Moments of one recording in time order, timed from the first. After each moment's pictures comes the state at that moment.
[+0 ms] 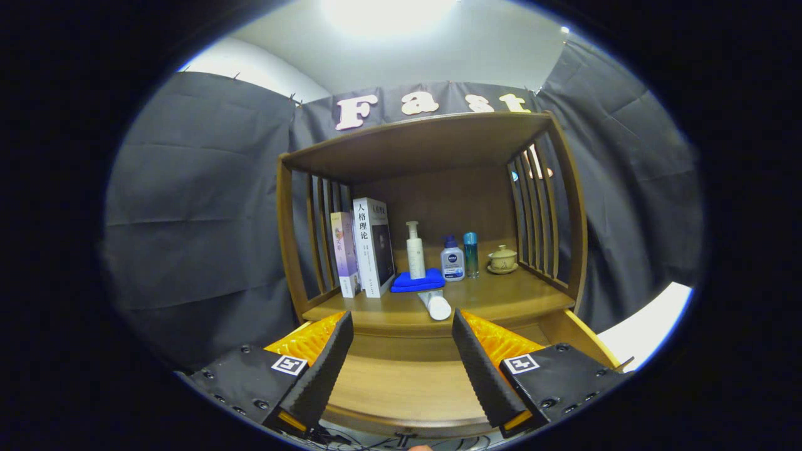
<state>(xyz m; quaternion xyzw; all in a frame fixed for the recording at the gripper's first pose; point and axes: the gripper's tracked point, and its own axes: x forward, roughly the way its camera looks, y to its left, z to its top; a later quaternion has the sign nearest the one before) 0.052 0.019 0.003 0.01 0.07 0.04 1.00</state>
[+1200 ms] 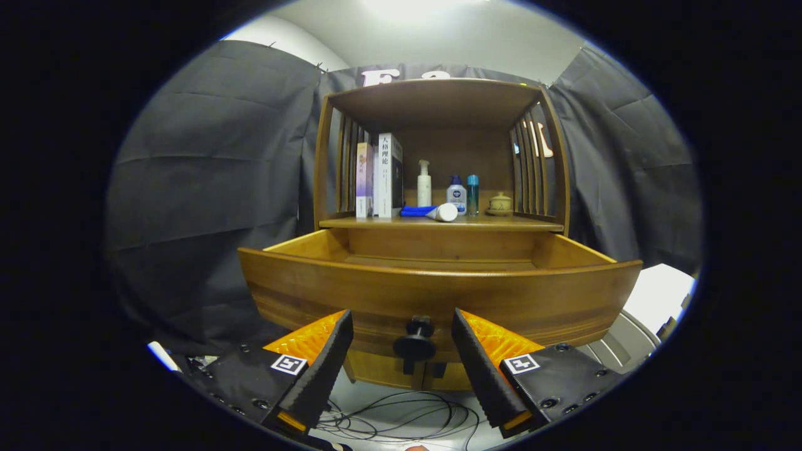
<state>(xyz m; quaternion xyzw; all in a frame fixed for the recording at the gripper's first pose) -0.044 0.033 -0.151 -0.05 0.14 0.04 0.99</state>
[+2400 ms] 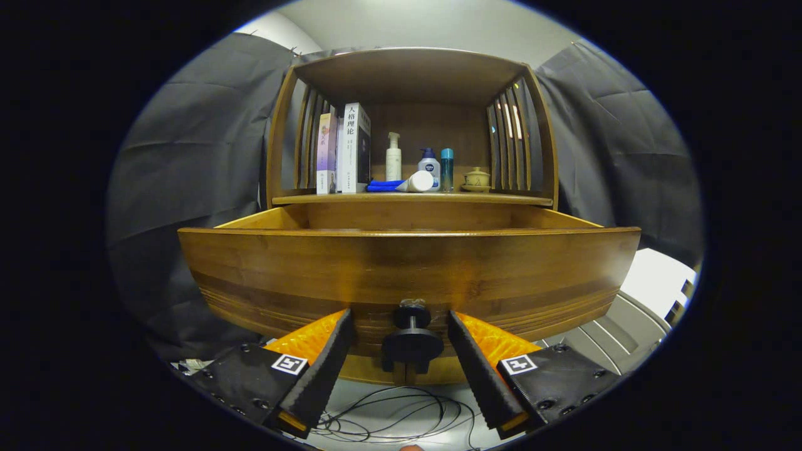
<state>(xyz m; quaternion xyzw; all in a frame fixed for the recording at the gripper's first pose) 0.002 0.003 -0.185 -0.05 0.16 -0.04 0.98</state>
